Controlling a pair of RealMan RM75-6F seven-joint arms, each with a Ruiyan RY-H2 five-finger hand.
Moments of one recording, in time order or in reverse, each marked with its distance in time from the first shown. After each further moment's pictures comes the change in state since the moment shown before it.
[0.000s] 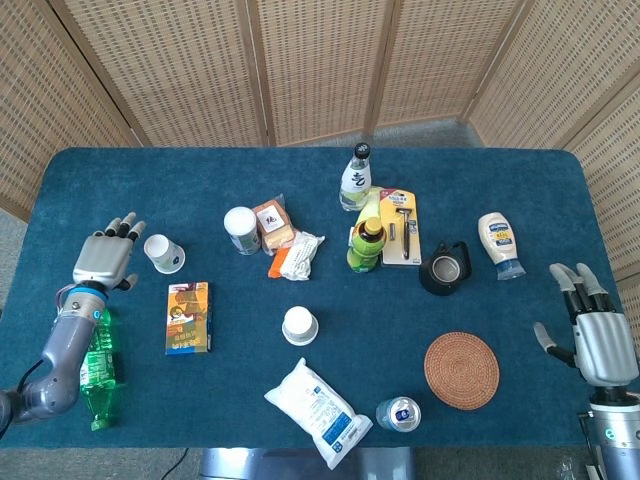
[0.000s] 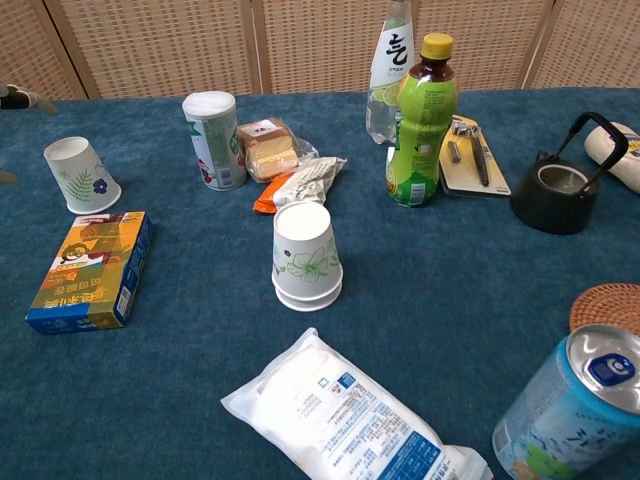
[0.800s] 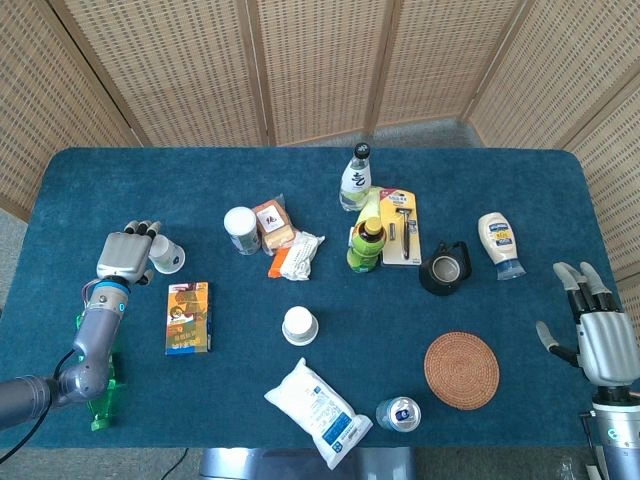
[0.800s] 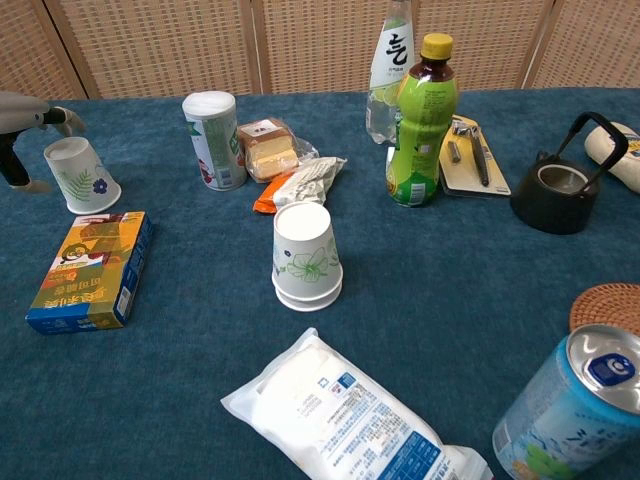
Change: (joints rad) left arm -0.032 -0.160 -0.032 0.167 -0.053 -0.006 0.072; right arm -0.002 0.004 0.006 0.005 0.006 0.007 0.020
